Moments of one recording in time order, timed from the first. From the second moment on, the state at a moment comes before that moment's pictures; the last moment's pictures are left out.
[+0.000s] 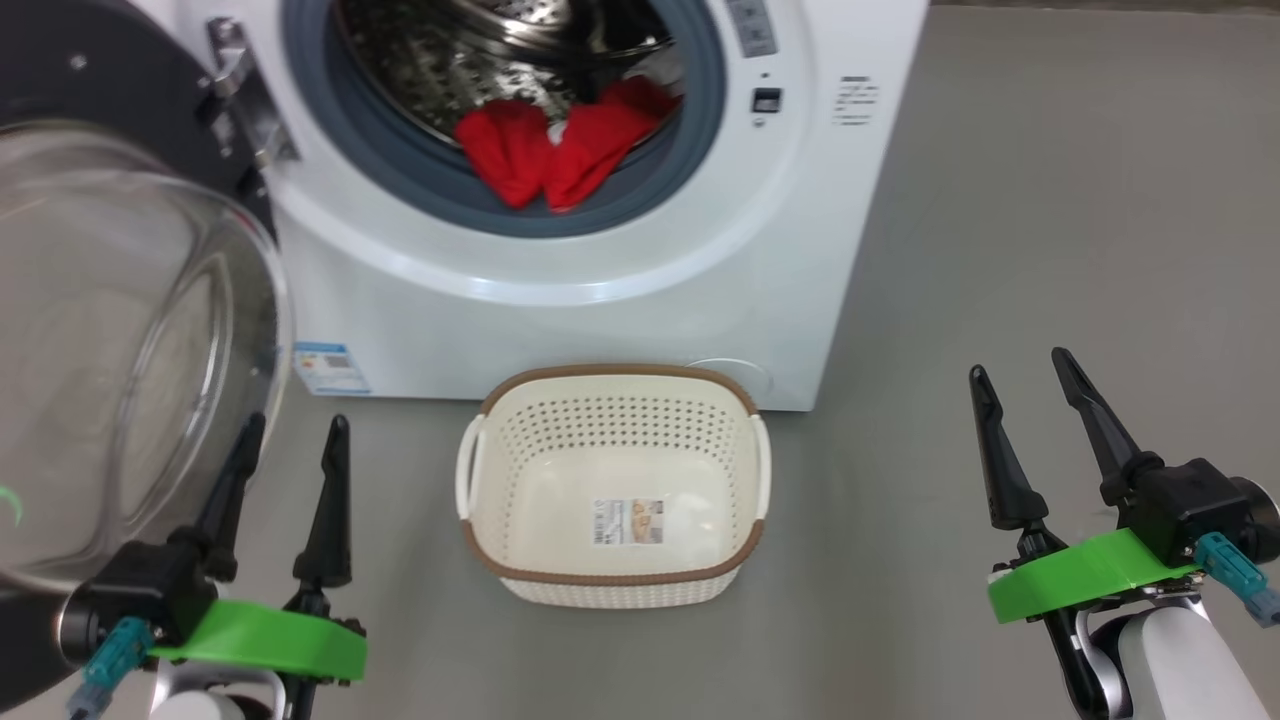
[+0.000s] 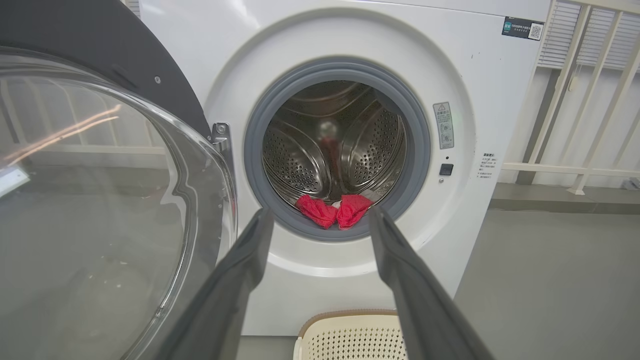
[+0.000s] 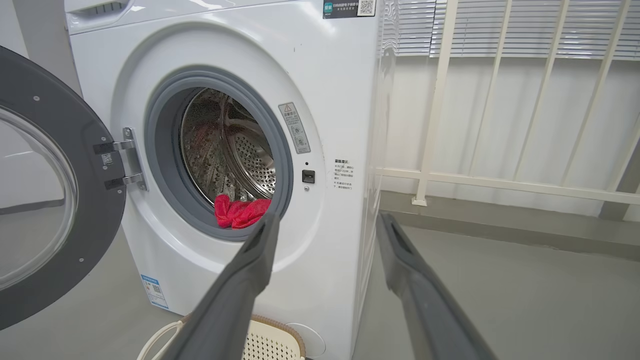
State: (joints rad) left arm -0.23 0.11 0.01 0.25 -0.26 -0.12 -0.26; right arm -0.16 -0.05 -0.04 0.19 0.16 0.12 -0.26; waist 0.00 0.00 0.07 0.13
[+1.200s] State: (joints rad) left arm -0.12 0.07 0.08 0.28 -0.21 -0.12 -0.26; right arm -0.10 -0.05 -0.02 0.19 0.17 0.12 -0.26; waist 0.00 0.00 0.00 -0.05
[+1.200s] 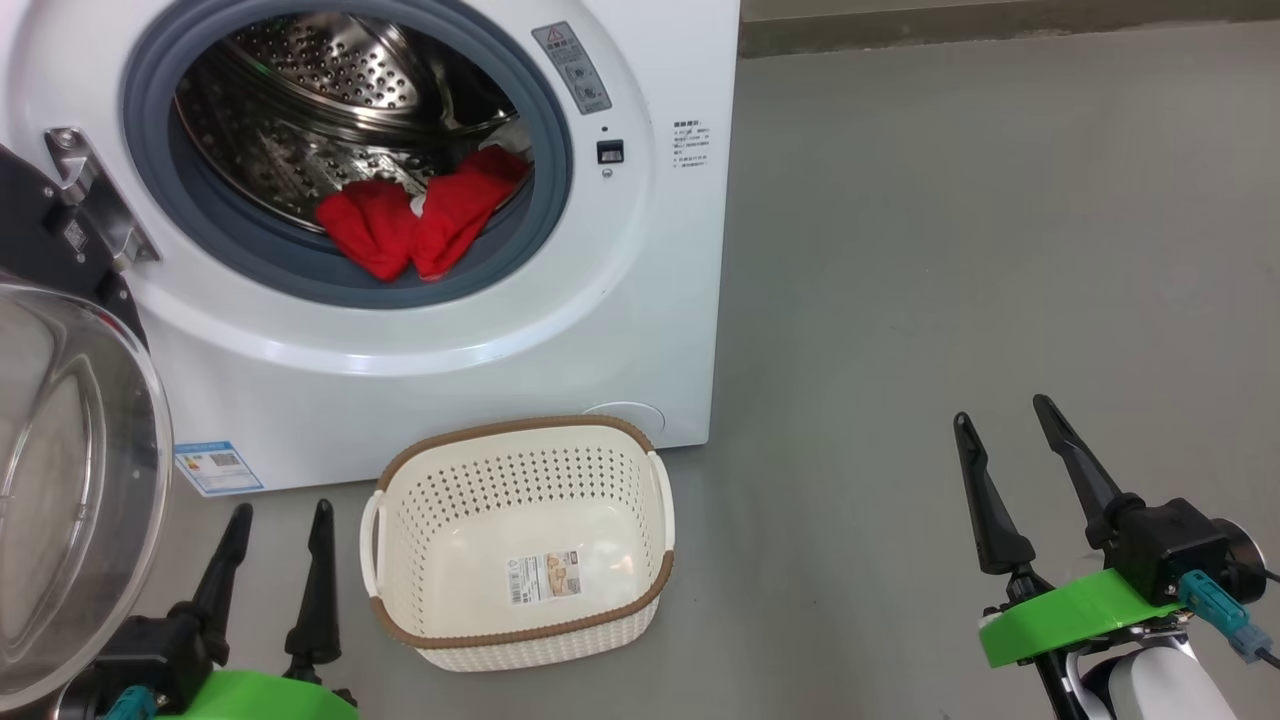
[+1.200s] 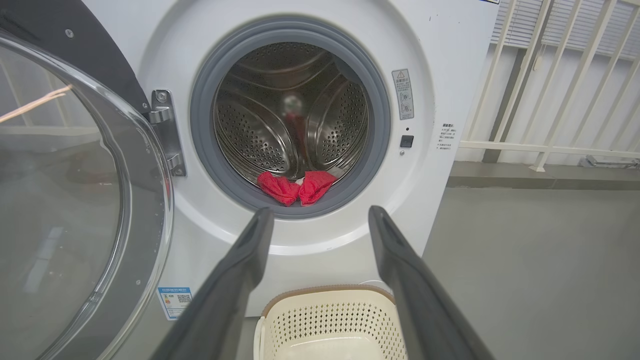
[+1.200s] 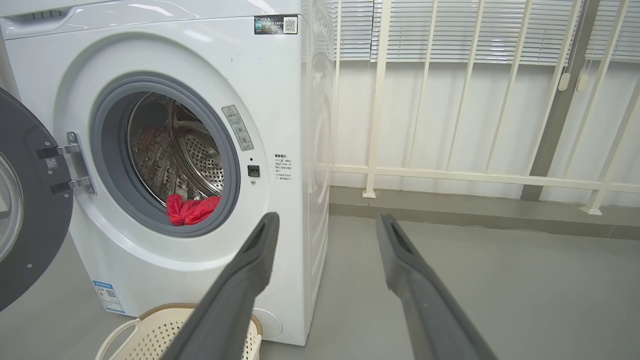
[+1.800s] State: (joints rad) left arm -0.10 0.08 0.07 0.26 -0.22 -0.12 -0.26; right arm -0.10 -0.05 -0.02 0.19 0.17 0.12 -0.26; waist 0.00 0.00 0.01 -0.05
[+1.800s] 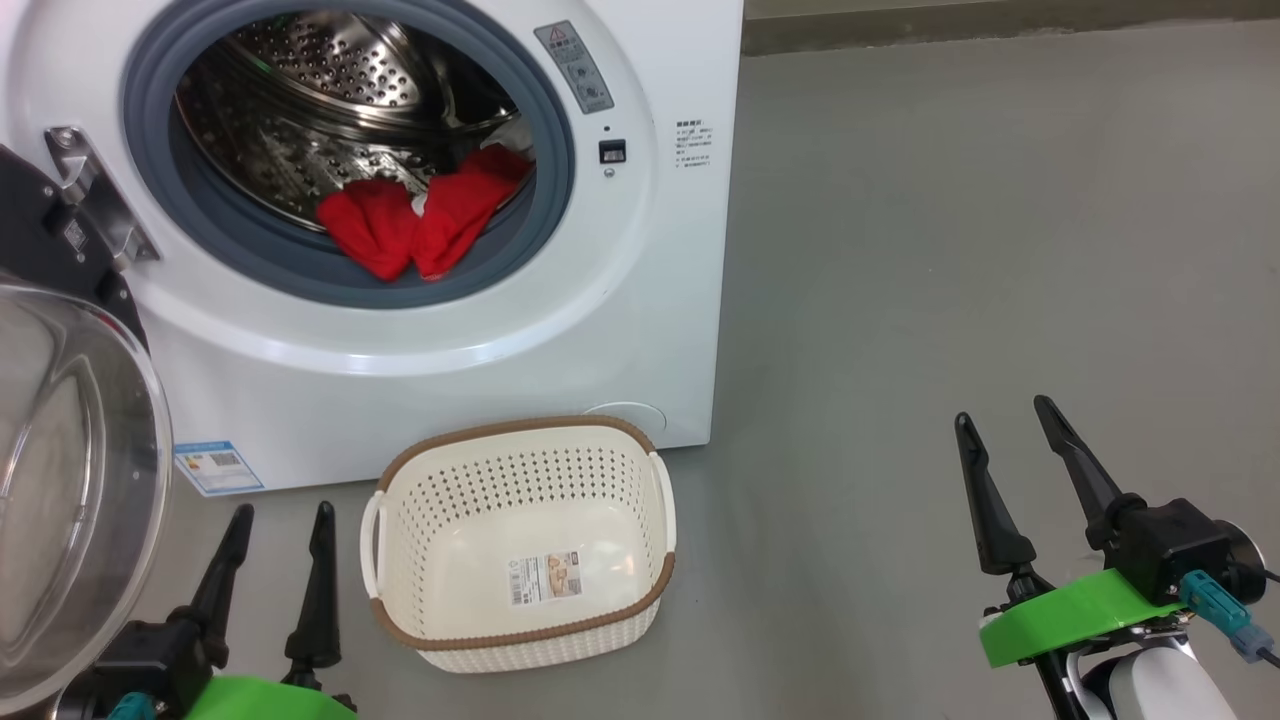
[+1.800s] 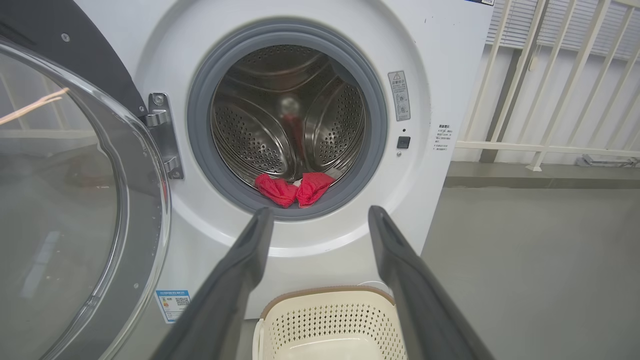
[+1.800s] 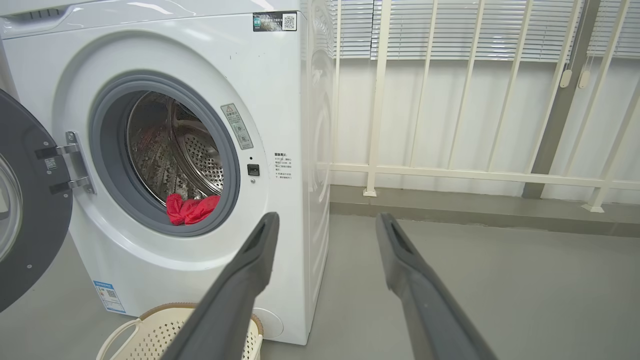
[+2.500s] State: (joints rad) left arm -0.10 0.07 0.09 0.28 -0.22 -0.12 -0.26; right arm -0.10 -0.05 0.00 0.20 0.18 0.12 -0.26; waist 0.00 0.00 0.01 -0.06
